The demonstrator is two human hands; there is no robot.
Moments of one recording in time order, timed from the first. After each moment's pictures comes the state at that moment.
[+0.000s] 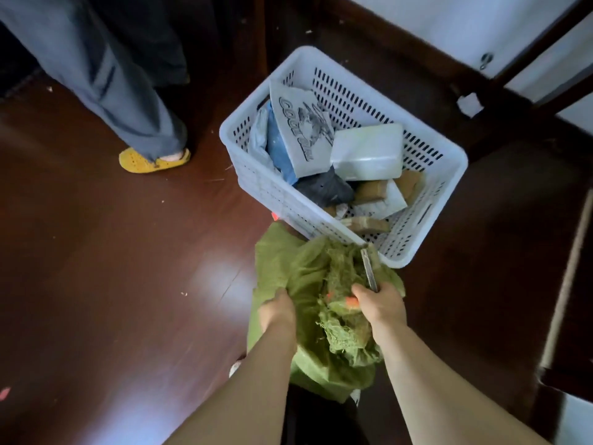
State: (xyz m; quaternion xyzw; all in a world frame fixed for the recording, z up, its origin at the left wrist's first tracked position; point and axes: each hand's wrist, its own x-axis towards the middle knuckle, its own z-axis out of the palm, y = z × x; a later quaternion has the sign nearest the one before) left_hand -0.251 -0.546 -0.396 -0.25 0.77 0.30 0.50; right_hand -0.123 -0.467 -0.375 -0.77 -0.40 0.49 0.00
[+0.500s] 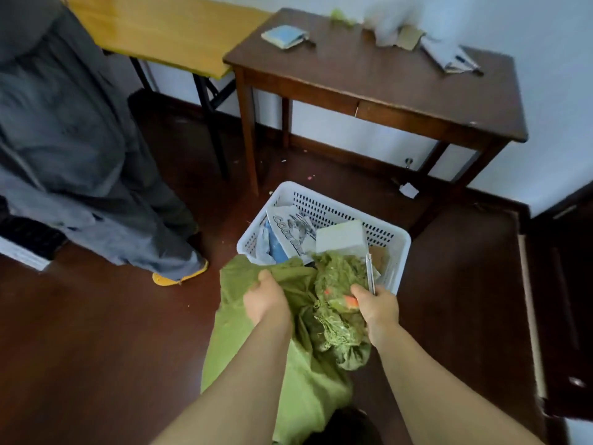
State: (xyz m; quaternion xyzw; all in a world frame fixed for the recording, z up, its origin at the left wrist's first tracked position) left_hand -0.339 -0.500 -0.114 -0.11 0.80 0.48 0.34; right_hand -0.189 -0.457 -0.137 -0.75 -0.36 0.51 0.23
